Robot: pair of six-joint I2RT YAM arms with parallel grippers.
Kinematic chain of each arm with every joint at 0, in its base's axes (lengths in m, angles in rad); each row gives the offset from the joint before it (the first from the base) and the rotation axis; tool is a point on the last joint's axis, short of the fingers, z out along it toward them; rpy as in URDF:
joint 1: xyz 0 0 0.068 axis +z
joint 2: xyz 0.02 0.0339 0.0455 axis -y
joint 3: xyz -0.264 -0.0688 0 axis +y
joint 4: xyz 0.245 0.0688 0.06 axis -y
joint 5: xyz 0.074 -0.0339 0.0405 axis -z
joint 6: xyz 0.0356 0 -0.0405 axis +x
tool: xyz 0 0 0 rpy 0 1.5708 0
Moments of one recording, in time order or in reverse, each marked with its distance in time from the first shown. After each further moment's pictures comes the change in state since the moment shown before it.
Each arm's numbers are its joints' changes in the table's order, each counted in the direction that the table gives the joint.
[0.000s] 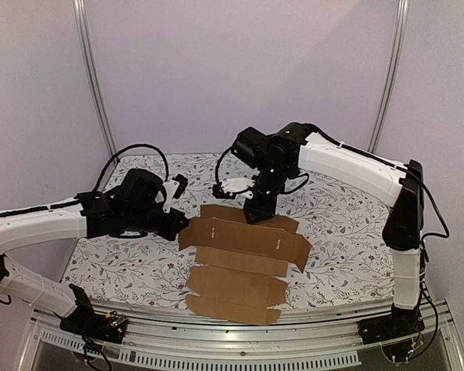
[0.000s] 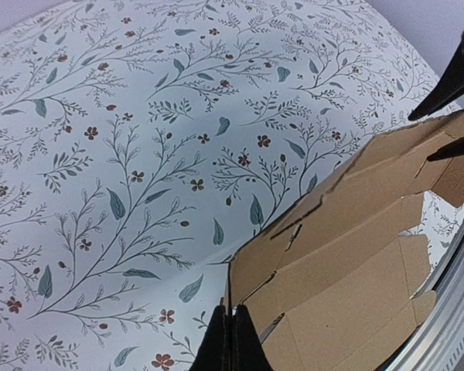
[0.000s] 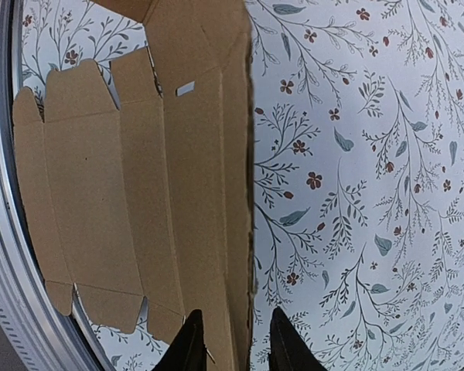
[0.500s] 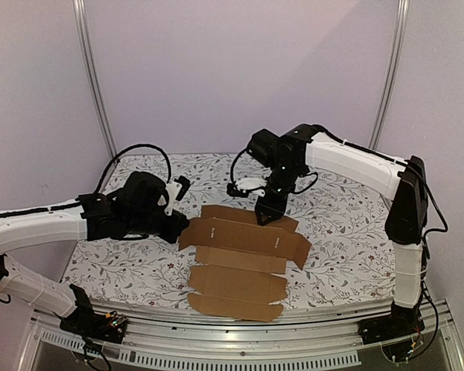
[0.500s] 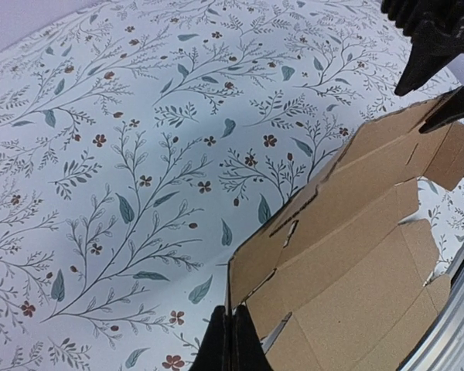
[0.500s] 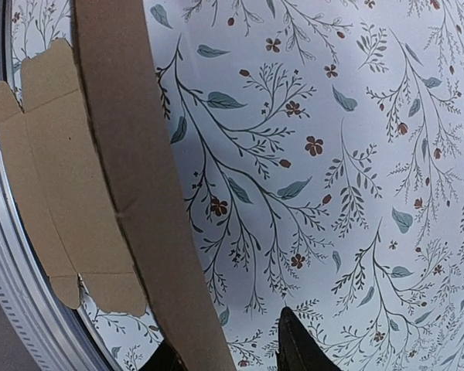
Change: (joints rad) left arm -0.047 0.000 0.001 -0.002 -0.078 0.034; right arm -0.100 0.012 0.079 0.011 -0.087 -0.011
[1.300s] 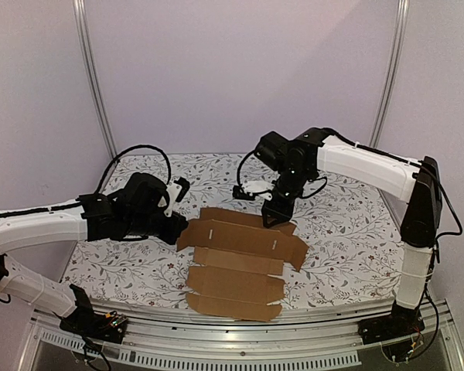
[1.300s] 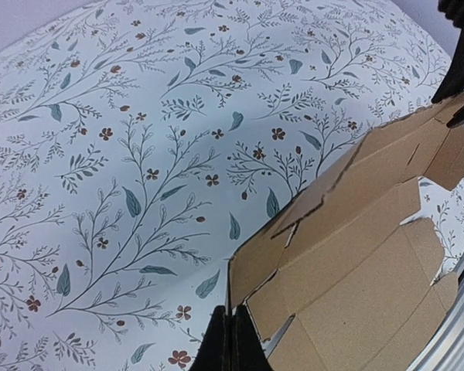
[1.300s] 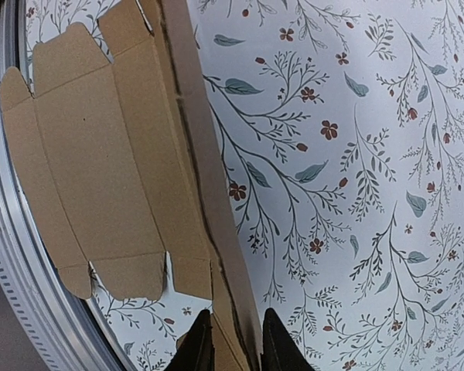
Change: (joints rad) left arm -0.005 -0.002 0.000 -0.021 -0.025 0.004; right arm -0.003 0.111 0.164 0.064 -0.025 0.028
